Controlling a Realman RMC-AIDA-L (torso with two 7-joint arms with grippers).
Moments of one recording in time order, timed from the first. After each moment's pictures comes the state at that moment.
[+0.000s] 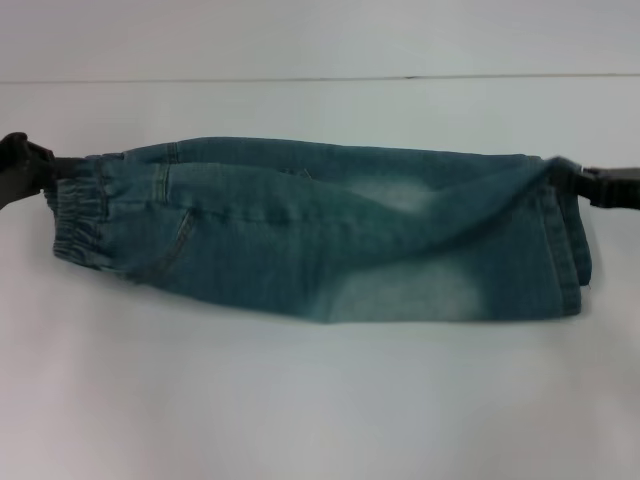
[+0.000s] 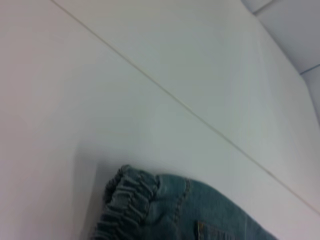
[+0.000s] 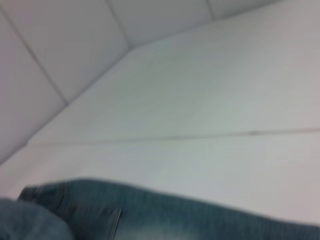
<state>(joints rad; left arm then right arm) -0.63 -1.96 0.36 0.77 2.42 1.41 -2.56 0.56 1.98 -0.44 -0.52 -2.10 -1.28 1.67</state>
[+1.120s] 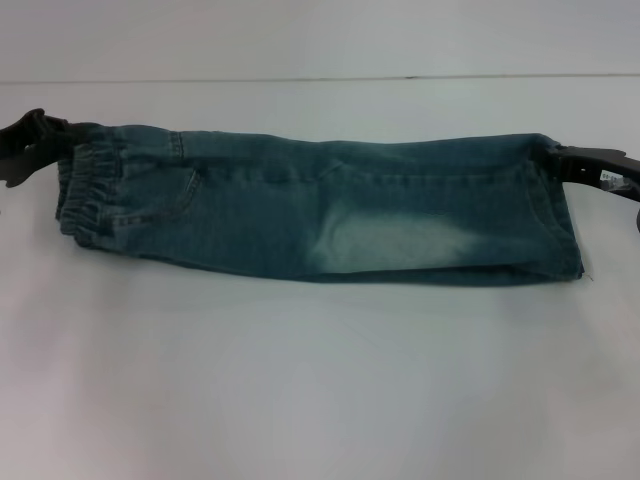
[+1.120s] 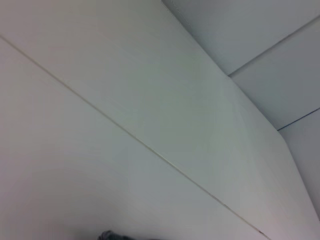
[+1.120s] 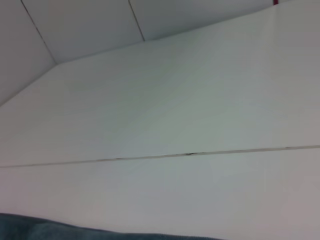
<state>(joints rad) -0.63 -2.00 0.37 0.63 2.22 1.18 -2.36 0.64 2.08 -0.44 -0.45 -2.03 -0.89 1.57</state>
